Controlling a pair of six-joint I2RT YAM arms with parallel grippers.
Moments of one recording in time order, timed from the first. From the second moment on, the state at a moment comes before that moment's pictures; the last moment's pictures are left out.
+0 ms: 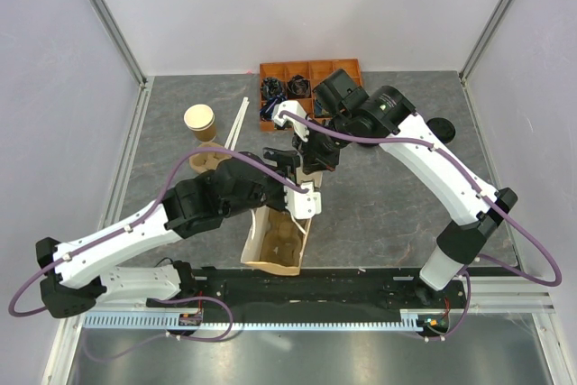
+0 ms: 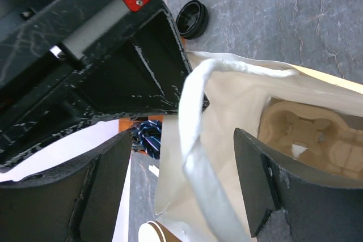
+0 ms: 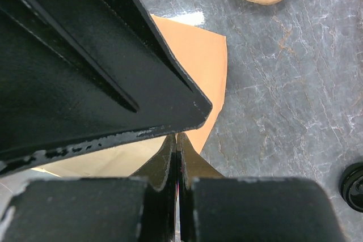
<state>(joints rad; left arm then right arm) -1.11 1.07 1.16 -0.49 -0.13 0.88 0.77 1.67 1.98 -1.29 -0.46 -0.44</state>
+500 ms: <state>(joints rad) -1.11 1.00 1.15 -0.44 -0.12 0.89 0.77 1.67 1.97 -1.29 -0.47 -0.44</state>
